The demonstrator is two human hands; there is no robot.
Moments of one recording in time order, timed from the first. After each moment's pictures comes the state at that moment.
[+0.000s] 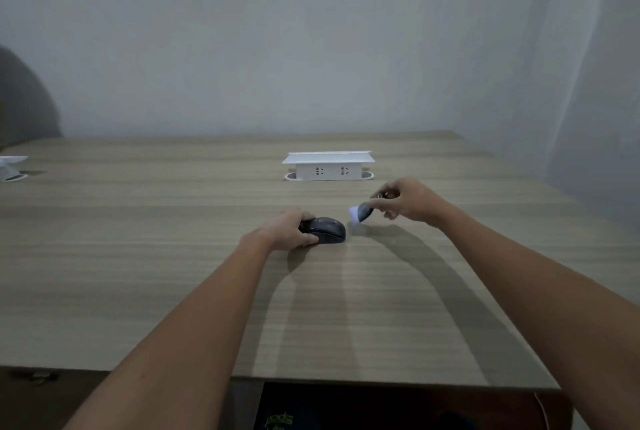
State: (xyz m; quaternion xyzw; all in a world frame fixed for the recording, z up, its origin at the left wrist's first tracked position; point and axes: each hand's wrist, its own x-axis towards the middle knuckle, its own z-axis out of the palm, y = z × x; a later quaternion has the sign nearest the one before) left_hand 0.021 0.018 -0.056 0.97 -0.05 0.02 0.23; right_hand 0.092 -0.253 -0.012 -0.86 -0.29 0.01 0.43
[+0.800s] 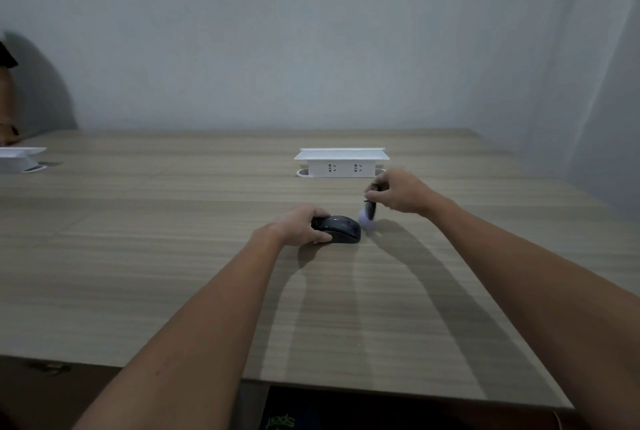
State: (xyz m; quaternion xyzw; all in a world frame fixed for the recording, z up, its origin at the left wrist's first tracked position) left_hand 0.030 0.025 -0.058 0.96 -0.06 0.00 0.27; right_hand 0.108 -0.209 -0.005 -0.89 -0.31 -0.03 0.33
